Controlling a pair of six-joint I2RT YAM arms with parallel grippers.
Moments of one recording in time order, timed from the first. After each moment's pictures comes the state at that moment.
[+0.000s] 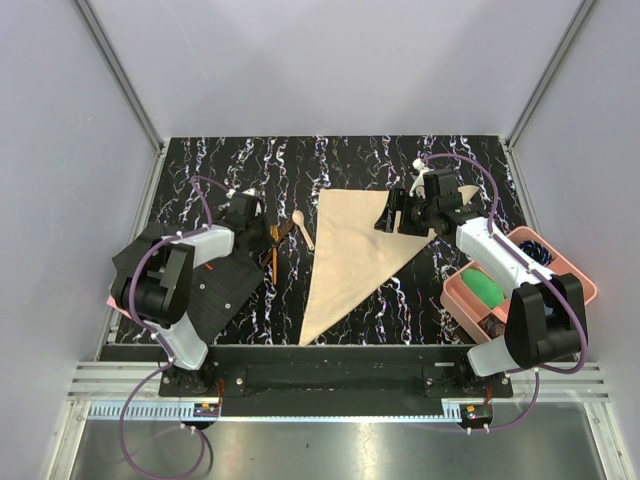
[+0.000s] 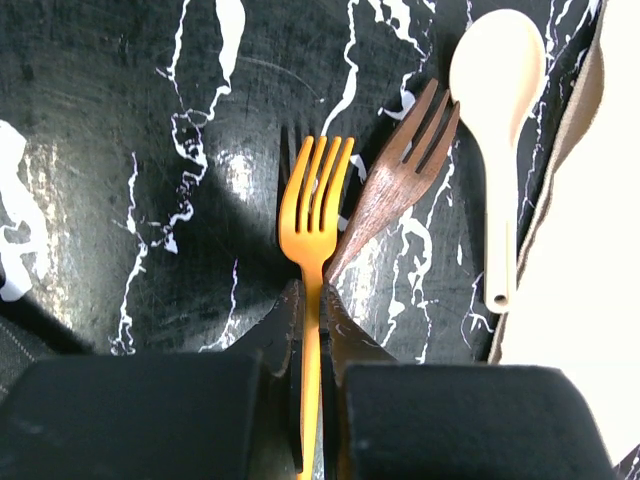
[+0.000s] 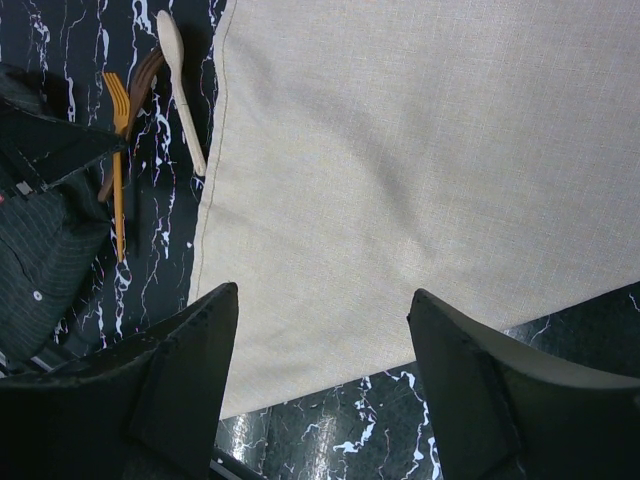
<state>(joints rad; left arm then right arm) -0.28 1.71 0.89 -0.08 0.10 -0.57 0.28 1.46 1.05 -0.36 -0.31 0.39</state>
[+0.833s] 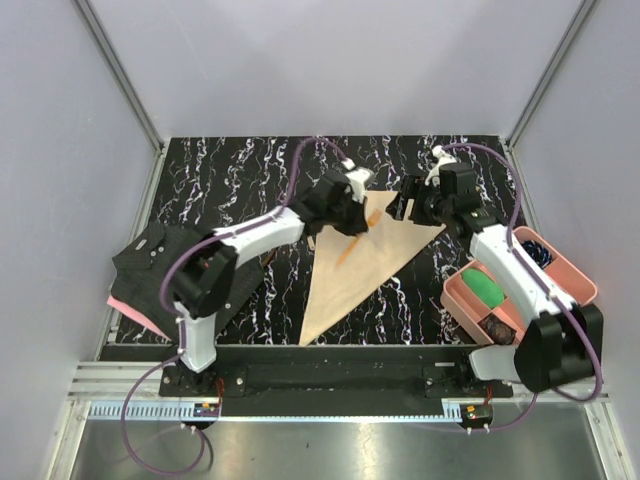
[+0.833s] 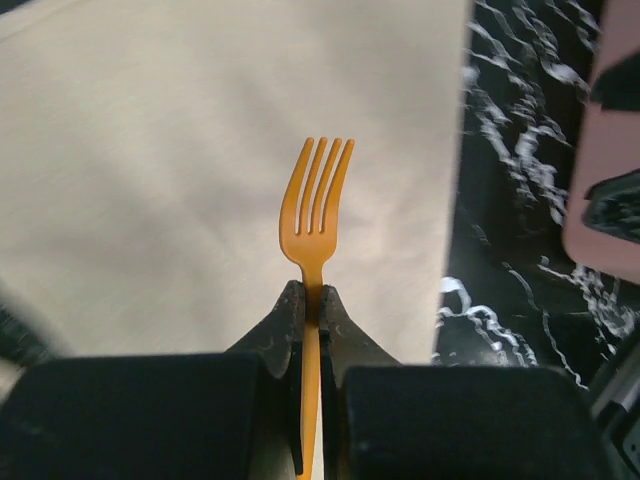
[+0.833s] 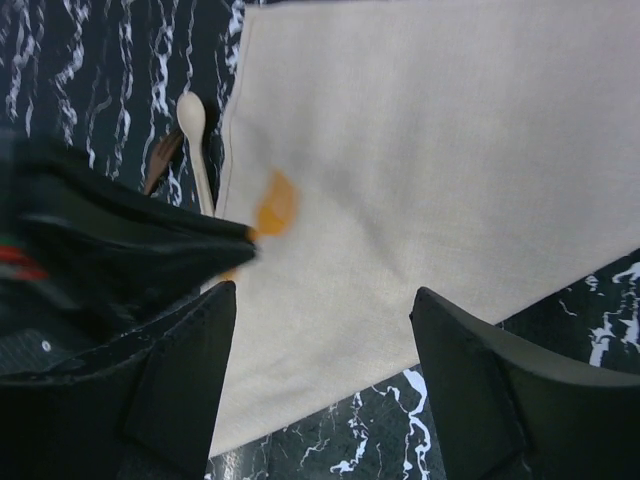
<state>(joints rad) -0.69 1.86 1.37 -0.15 0.22 -0.28 0.26 1.36 1.07 -0.36 -0.22 0.40</state>
